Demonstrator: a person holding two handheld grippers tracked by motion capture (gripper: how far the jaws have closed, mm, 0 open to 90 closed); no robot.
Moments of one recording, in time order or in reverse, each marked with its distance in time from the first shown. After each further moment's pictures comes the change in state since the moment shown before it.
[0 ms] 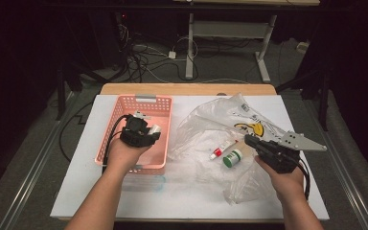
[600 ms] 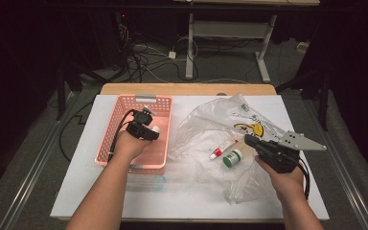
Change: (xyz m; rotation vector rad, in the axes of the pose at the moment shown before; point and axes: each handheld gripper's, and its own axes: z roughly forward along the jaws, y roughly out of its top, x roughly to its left) left arm 0.028 0.022 0.046 0.235 0.060 -0.063; right arm -0.001 0.000 0.000 0.002 0.000 0.002
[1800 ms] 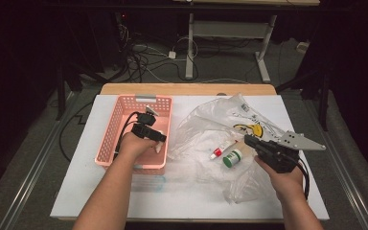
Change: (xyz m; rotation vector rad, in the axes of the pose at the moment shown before) left arm 0.007 0.007 0.036 0.086 -0.114 -0.068; right arm -0.001 -0.001 0.002 0.006 -0.001 0.002
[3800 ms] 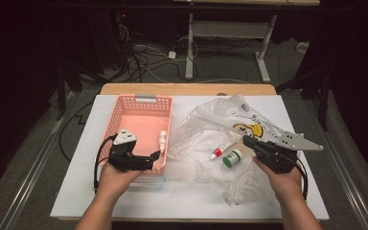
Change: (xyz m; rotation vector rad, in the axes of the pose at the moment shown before) left arm -0.047 -0.101 -0.087 -0.502 -0.014 0.151; right arm 0.003 -0.001 0.003 0.009 0.005 -0.002
